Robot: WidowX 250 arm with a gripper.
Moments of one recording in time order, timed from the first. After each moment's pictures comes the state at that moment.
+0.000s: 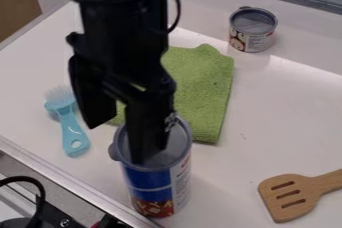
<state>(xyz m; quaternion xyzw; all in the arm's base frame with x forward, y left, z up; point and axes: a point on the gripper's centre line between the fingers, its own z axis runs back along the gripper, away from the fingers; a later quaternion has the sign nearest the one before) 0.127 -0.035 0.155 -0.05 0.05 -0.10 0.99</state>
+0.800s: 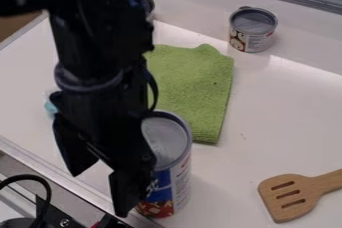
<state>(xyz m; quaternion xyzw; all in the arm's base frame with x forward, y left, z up) 0.109 -0.029 0.112 -0.01 0.03 -0.07 1.00</state>
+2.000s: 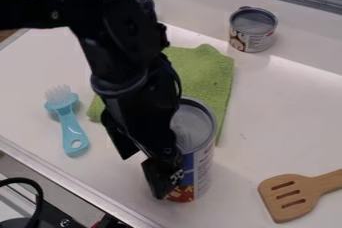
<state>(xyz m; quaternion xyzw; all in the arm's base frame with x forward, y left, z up) 0.145 -0.044 0.092 -0.06 -0.05 -0.19 0.98</state>
